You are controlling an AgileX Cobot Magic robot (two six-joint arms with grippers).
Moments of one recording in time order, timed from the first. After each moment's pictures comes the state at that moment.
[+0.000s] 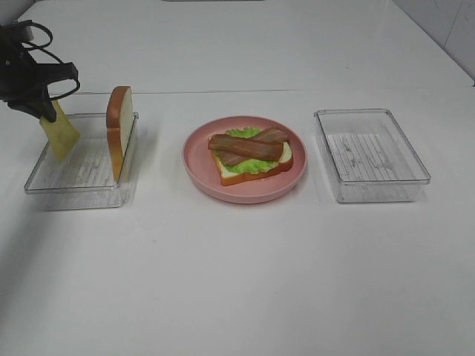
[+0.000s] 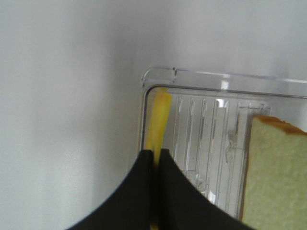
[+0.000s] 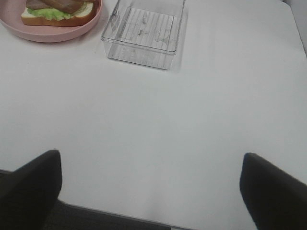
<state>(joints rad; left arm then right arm) 0.03 2.24 -1.81 -0.21 0.89 -0.07 0.07 0.00 -0.46 -0.01 1.10 -0.08</state>
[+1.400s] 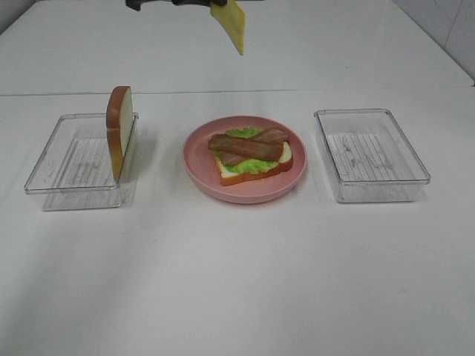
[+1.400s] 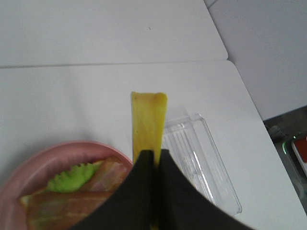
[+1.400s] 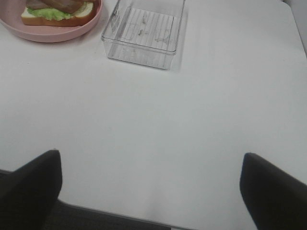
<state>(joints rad) -0.42 2.08 -1.91 -0.59 0.61 -0.02 0.07 0.00 -0.46 -0.01 1.10 -0.08</state>
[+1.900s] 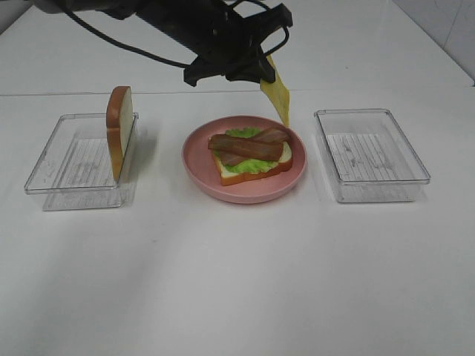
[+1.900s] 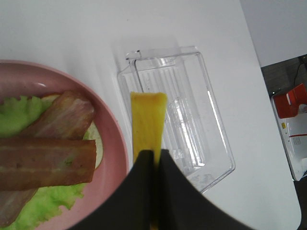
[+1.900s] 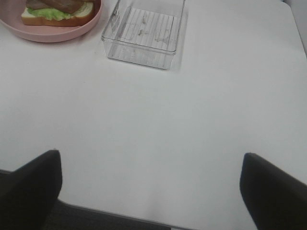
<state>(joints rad) -0.50 2.25 -1.91 -0.71 0.64 -0.02 0.07 0.00 -0.46 -0.01 1.10 -0.08</state>
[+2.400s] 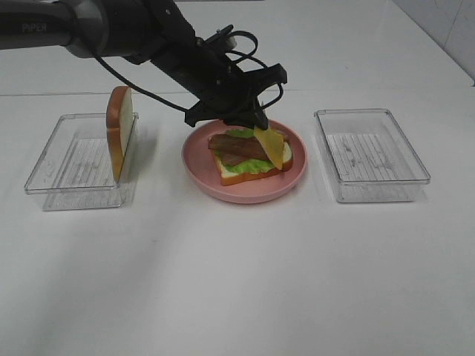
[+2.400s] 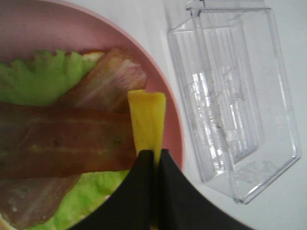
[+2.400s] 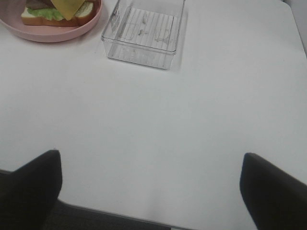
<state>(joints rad) -0.50 2.36 -1.91 -0.67 0.66 -0.02 0.07 0.00 -0.46 -0.01 1.10 -0.08</state>
